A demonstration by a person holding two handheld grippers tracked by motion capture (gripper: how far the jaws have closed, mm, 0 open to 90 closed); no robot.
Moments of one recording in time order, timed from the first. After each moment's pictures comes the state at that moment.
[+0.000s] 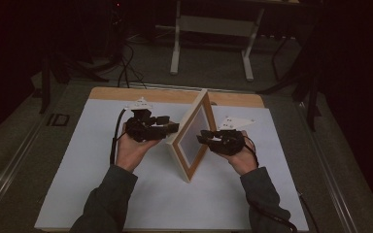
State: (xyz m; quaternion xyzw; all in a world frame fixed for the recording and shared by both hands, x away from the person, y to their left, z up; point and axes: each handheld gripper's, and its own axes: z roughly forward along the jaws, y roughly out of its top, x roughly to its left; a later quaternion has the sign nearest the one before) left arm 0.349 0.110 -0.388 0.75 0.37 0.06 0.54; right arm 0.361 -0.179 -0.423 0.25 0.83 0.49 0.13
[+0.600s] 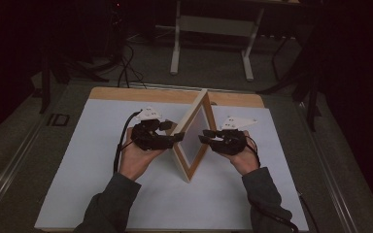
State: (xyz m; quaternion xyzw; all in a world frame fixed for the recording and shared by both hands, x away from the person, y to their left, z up) left arm 0.328 0.090 -0.388 0.77 0.36 0.11 0.51; right arm 0.362 -0.184 -0.423 0.26 0.83 0.48 0.13
